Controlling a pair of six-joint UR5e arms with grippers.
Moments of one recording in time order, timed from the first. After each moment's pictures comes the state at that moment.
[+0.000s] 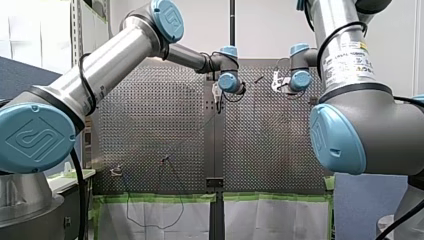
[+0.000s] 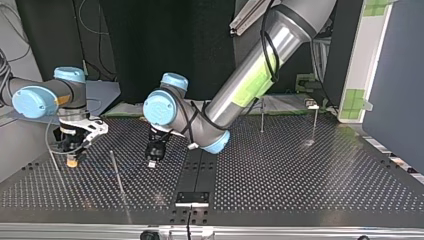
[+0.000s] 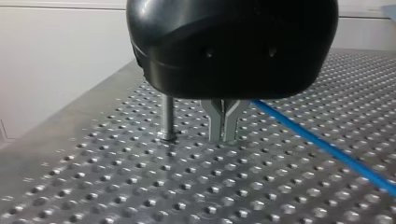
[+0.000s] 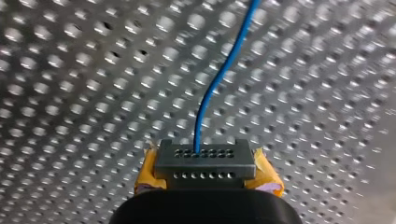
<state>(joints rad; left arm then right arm) -0.66 -2.34 -0.85 -3.04 -1.86 -1.68 1.77 -1.09 1.34 -0.23 1.57 1.64</state>
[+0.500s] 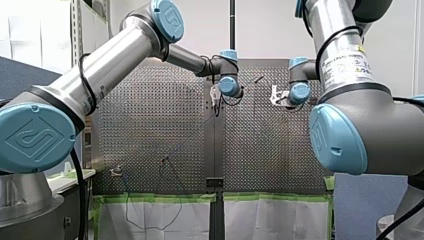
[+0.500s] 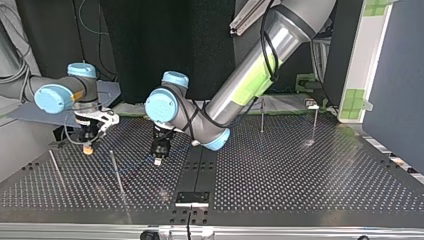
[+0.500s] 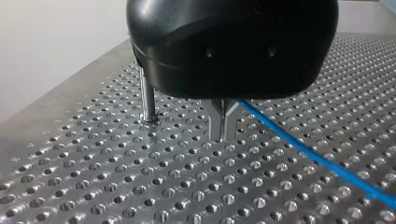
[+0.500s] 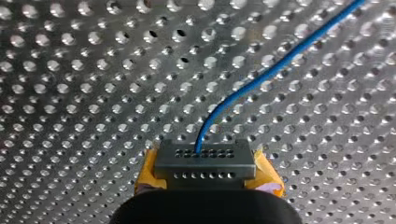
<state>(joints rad) -0.66 -2.34 -0.88 -3.02 -1.92 -1.66 1.78 -1.04 1.40 -0.26 1.56 1.62</state>
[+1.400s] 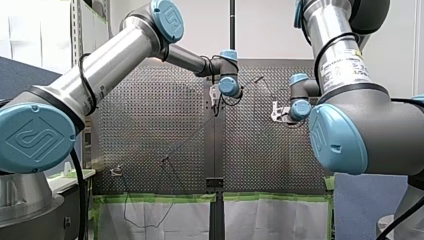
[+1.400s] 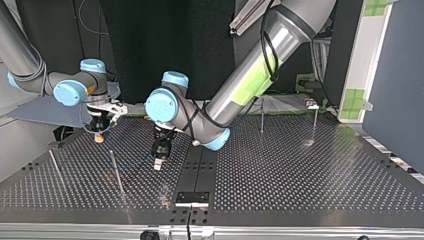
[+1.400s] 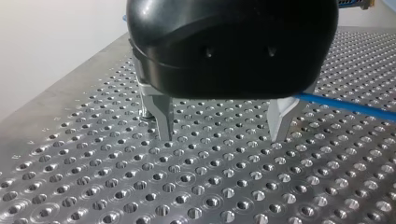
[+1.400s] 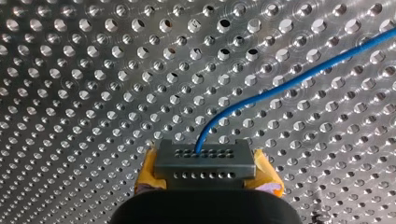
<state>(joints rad) -0.66 -2.34 -0.88 -3.02 -1.93 -1.65 1.77 -0.97 1.47 -0.36 1.56 1.58</state>
